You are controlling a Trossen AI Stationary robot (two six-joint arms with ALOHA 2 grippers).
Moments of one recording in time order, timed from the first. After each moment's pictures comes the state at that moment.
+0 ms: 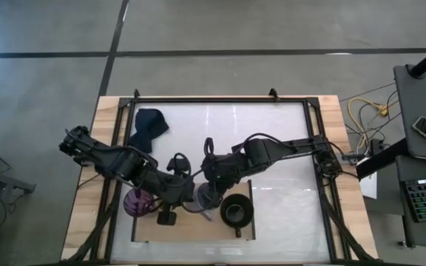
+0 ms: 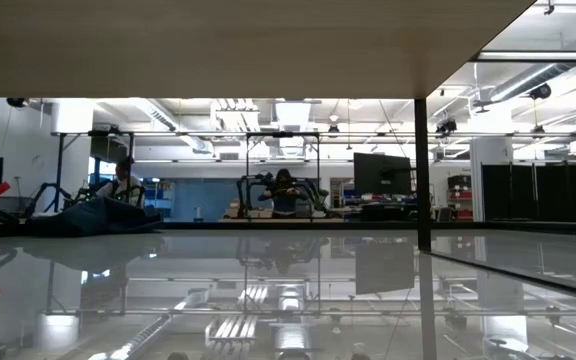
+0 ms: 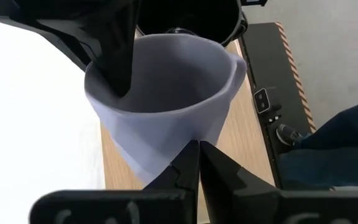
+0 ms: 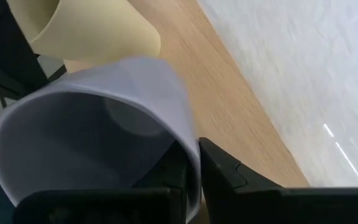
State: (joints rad) left arm -0.46 1.58 1.85 -1.14 -0.10 -0.31; right arm 0.25 2.08 2.35 -1.26 -0.06 0.81
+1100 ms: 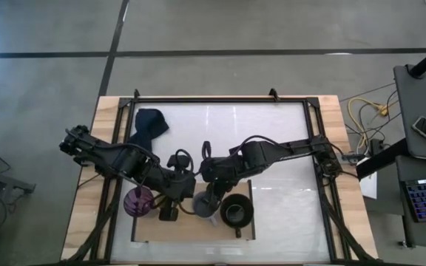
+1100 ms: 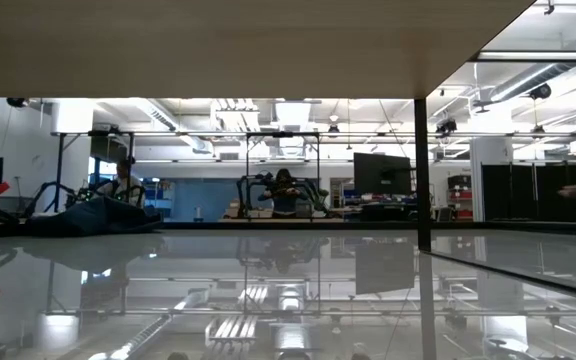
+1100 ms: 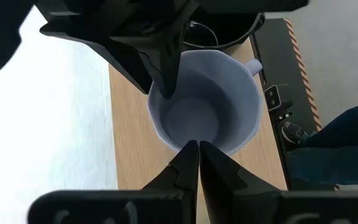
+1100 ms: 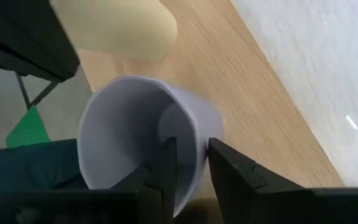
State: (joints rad) left arm -0.43 1.58 1.84 -1.16 -0.10 -0.30; right arm 0.25 2.08 2.28 -1.19 -0.13 0.83
